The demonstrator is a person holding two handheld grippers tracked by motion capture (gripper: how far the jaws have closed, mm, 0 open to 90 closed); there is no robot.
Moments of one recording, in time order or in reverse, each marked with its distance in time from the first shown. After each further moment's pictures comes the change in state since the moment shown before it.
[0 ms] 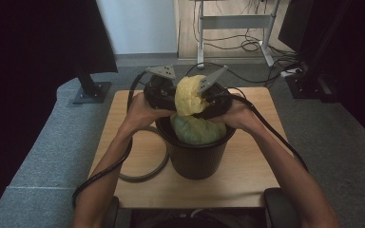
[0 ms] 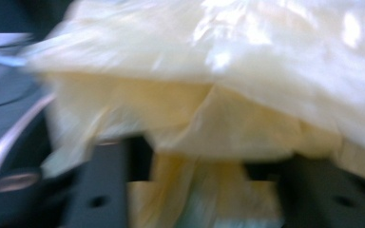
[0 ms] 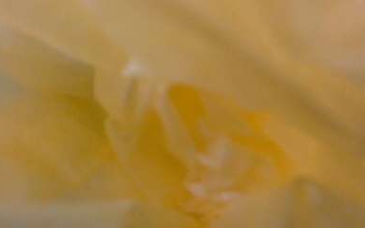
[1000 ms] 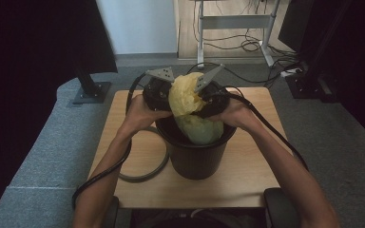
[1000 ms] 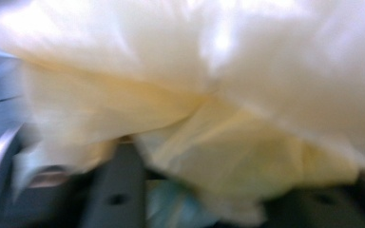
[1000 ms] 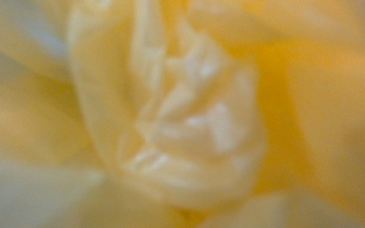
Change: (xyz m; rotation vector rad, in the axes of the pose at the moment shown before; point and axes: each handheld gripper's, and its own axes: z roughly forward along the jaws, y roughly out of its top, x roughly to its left) left arm -0.001 -0.005 0.001 0.010 0.024 0.010; right arm 0.003 0.010 0.001 0.024 -0.053 -0.021
